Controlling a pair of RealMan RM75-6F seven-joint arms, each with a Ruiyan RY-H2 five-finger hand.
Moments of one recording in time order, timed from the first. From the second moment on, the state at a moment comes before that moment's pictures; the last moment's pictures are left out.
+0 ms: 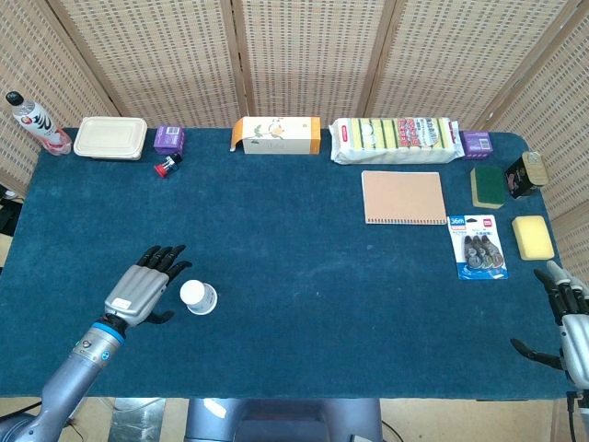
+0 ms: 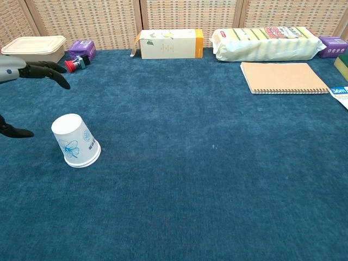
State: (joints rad) left arm -0.51 -1.16 -0.09 -1.98 1.11 1.00 0.54; right arm 0.02 -0.98 0.05 -1.69 -1.55 1.53 0.15
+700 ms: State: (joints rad) left arm -0.61 -1.26 -0.08 -1.92 0.94 1.02 0.62; right arm 0.02 -0.97 0.05 -1.69 -1.54 1.53 0.17
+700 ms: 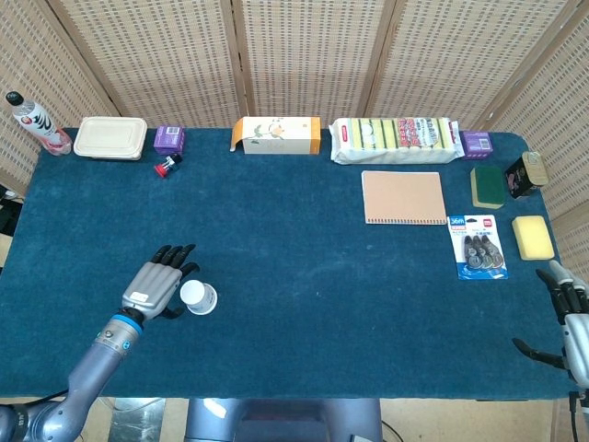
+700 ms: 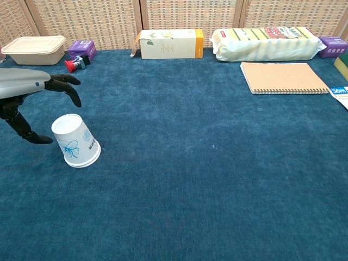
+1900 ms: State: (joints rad) left arm -0.62 -1.19 -0.05 -2.04 1.00 1.13 0.59; right arm 0.02 -0.97 0.05 -1.68 -1.54 1.53 0.19
